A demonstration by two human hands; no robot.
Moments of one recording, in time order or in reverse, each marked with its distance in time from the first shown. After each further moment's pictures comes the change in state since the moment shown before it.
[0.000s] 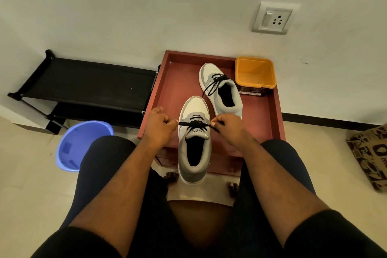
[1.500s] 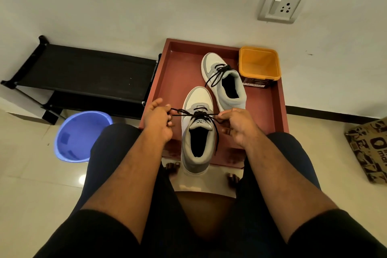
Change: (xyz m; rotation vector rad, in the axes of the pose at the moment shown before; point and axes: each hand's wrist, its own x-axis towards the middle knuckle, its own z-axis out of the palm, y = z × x) left_hand 0.011 0.004 0.010 -0.905 0.119 -0.515; right_hand -0.006 -0.014 0.001 0.751 0.114 0.522
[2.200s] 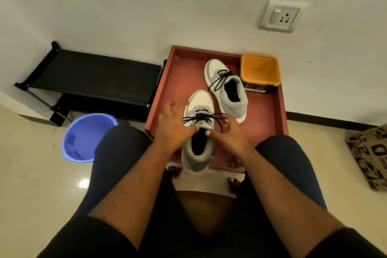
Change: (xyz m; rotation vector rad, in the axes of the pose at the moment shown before) left_hand -0.037 -0.006 -0.015 1.276 -0.235 0.641; right_hand -0.029 0.035 0.001 -0.405 -0.065 -0.380
